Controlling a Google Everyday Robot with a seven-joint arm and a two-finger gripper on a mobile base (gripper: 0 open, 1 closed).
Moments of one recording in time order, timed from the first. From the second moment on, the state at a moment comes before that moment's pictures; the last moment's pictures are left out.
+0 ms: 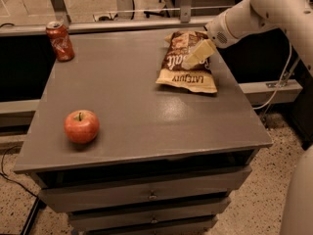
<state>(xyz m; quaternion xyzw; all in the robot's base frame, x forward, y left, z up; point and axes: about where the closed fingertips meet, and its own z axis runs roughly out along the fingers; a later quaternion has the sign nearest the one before) 0.742 -0.157 0.896 -0.47 0.78 0.09 0.40</state>
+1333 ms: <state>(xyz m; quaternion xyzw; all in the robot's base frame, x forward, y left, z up) 0.760 -0.125 0.897 -0.47 0.76 0.18 0.42</state>
